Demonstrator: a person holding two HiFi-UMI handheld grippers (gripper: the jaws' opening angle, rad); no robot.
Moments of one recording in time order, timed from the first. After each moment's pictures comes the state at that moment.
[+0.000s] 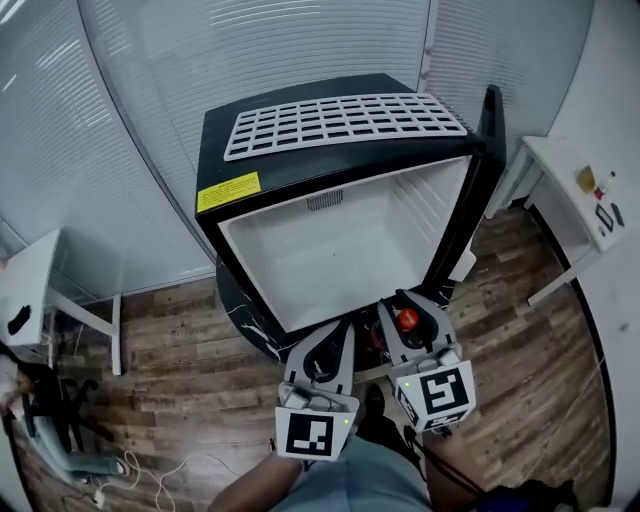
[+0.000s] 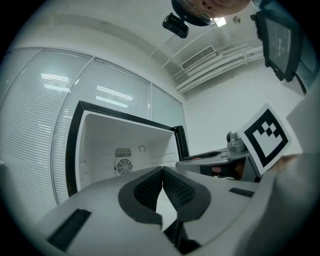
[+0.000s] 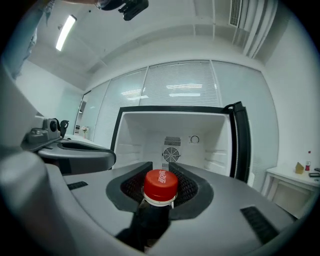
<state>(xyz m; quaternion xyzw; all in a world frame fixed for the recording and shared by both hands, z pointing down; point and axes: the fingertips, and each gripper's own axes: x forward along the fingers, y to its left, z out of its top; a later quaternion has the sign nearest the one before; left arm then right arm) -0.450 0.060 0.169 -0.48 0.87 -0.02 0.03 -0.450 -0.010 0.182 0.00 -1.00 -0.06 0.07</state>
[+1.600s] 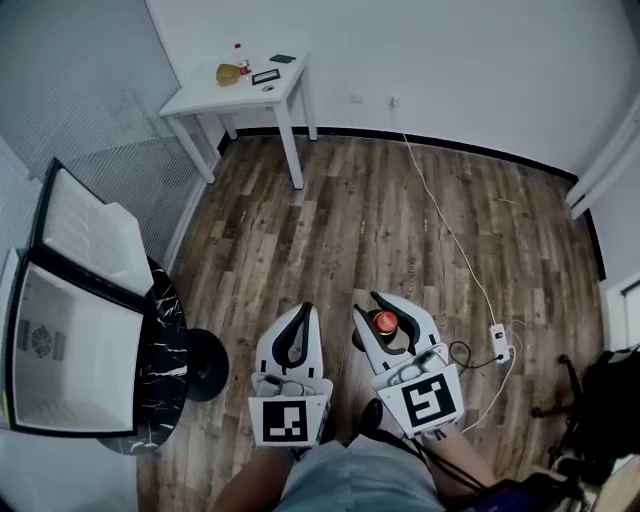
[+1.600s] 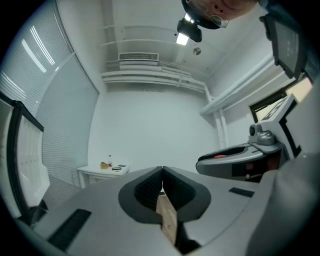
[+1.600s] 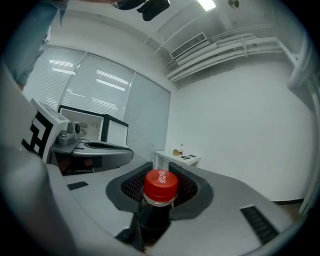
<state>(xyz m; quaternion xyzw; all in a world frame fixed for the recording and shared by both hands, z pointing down) 0.068 -0.143 0.173 -0.84 0.54 -0.01 0.01 0.140 -0.140 0.176 0.49 -0.87 -0.04 0.08</state>
